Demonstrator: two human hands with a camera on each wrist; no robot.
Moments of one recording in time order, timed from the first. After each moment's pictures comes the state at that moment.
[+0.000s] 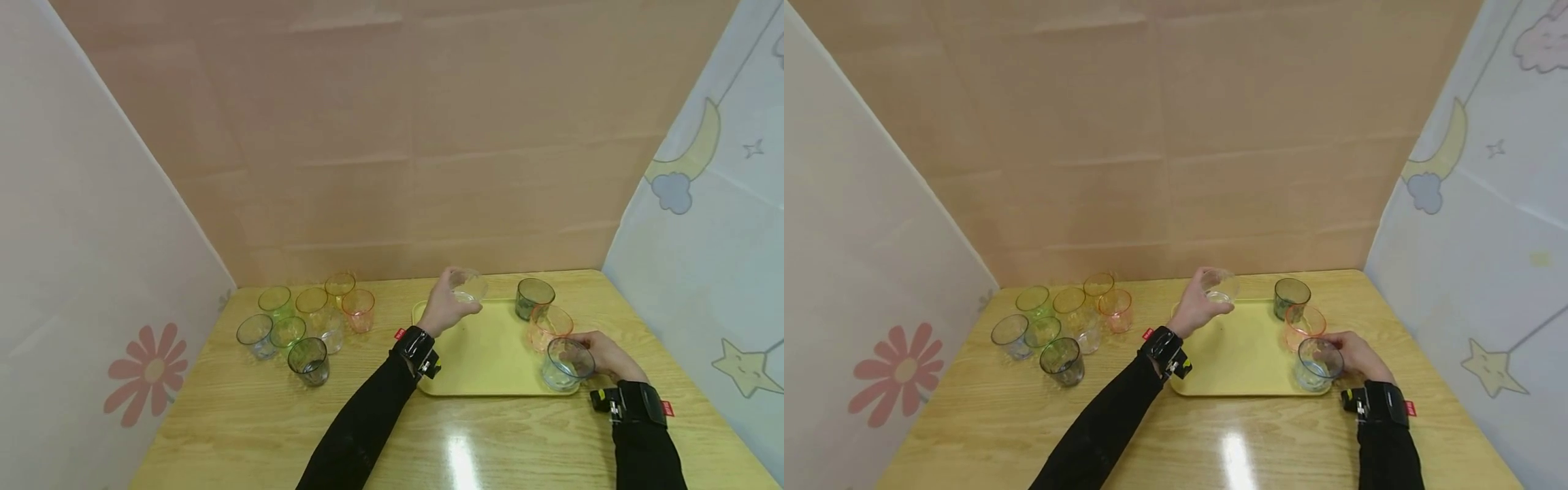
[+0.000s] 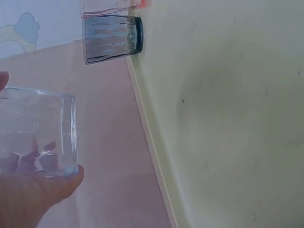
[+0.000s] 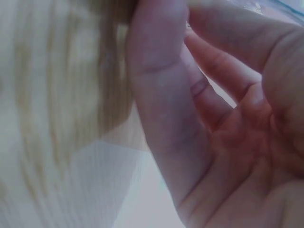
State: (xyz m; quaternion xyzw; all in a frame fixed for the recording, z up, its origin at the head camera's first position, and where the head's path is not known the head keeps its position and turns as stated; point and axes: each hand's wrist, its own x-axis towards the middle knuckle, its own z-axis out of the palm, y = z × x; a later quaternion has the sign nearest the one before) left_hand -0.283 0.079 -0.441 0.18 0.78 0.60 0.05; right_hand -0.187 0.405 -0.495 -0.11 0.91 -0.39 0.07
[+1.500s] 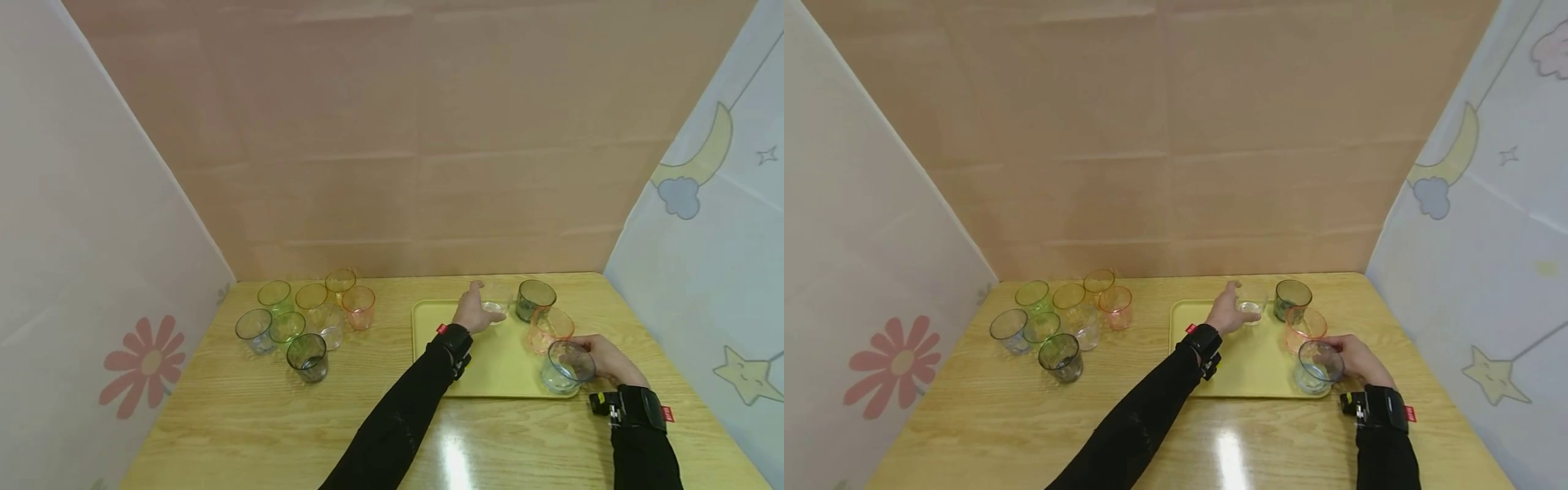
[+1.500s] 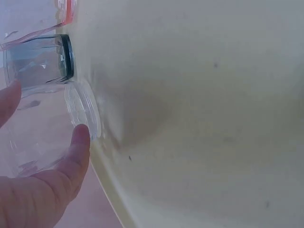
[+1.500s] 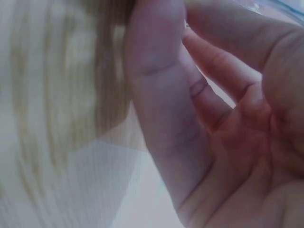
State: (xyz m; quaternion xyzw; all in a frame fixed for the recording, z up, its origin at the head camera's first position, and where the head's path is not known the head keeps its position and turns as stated) left_hand -0.292 0.146 -0.471 0.08 0.86 0.49 0.09; right_hand -0.188 0.406 -0.492 -0.10 0.91 -0.39 0.09
